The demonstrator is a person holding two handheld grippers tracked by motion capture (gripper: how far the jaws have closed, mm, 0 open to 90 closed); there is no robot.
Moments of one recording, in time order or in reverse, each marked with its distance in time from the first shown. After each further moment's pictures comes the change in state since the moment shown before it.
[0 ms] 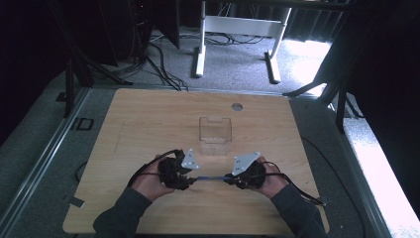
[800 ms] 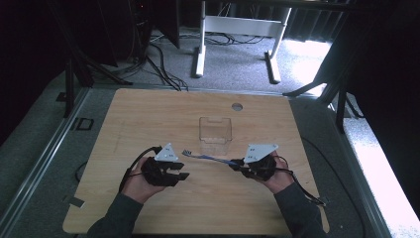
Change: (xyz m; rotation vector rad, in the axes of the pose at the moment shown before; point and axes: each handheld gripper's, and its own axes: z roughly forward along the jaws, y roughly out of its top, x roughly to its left) left arm 0.019 -0.037 -0.011 -0.225 -0.057 -0.222; right arm -0.013 -0.001 -0.033 -0.173 -0.158 0.101
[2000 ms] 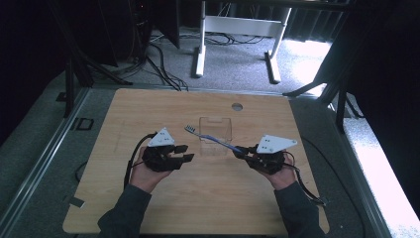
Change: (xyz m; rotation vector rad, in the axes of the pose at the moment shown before) left arm 0.015 0.022 -0.007 -0.222 0.034 -0.092; right arm -0.008 0.008 -0.025 -0.225 -0.082 0.096
